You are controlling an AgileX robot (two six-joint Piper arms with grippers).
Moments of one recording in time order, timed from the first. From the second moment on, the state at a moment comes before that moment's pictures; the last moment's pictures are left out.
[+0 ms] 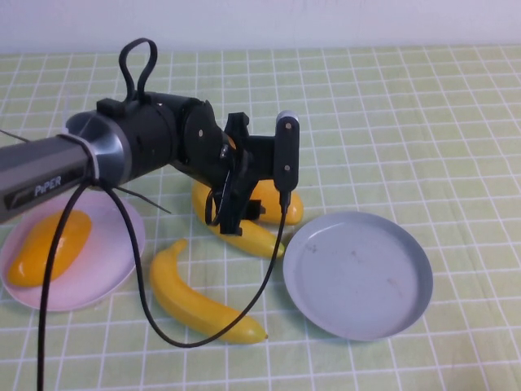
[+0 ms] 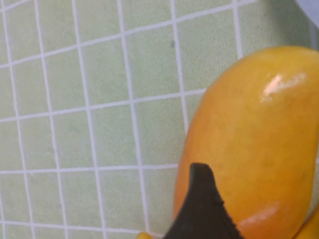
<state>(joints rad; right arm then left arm) 0.10 -0.01 0.03 0.24 0.37 -0.18 -0.55 1.92 -1.42 -0.16 0.54 1.33</state>
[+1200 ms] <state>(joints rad) 0.10 -0.01 0.03 0.24 0.37 -0.18 -0.55 2.04 -1.45 -0.18 0.36 1.37</state>
